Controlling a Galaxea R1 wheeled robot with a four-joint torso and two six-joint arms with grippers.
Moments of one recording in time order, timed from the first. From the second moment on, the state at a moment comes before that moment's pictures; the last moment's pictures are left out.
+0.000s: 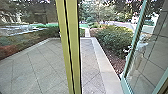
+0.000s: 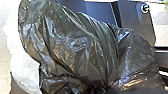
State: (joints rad) left arm 1.53 3.00 -2.69 -0.51 0.00 0.52; right arm -1.52 3.01 -2.70 -0.20 -0.08 0.19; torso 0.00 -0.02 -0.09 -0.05
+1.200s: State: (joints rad) left arm 1.53 3.00 -2.69 -0.50 0.00 0.52; right arm -1.55 3.01 -2.71 -0.24 -0.08 0.19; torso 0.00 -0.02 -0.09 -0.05
